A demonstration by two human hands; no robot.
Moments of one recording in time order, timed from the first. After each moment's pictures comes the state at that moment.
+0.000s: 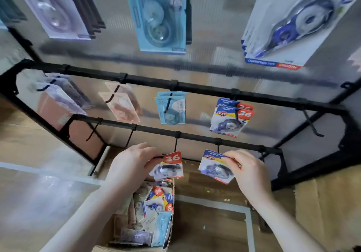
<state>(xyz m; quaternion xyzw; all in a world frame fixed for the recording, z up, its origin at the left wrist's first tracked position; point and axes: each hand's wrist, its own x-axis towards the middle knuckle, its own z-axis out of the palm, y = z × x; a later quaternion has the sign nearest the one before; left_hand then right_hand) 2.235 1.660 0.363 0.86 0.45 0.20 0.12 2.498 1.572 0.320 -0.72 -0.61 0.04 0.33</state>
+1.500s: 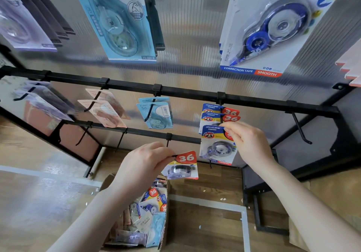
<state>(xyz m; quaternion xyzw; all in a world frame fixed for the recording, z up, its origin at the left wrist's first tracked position) 2.307 1.664 0.395 0.90 0.38 0.18 0.14 2.576 1.633 0.360 -0.63 -0.70 0.04 0.34</state>
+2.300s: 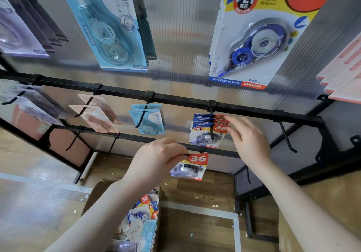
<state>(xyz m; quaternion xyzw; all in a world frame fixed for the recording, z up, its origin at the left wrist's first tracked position) 2.350 1.672 0.401 0.90 0.32 0.24 0.17 2.602 1.641 0.365 -0.69 -0.66 -0.04 0.30</state>
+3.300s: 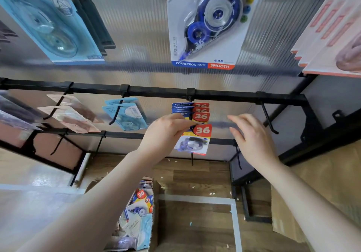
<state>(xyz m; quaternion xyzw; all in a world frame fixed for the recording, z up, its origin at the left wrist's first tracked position) 2.426 1.703 0.383 0.92 0.29 0.22 0.17 2.641 1.599 0.352 -0.74 -0.62 -0.02 0.25</state>
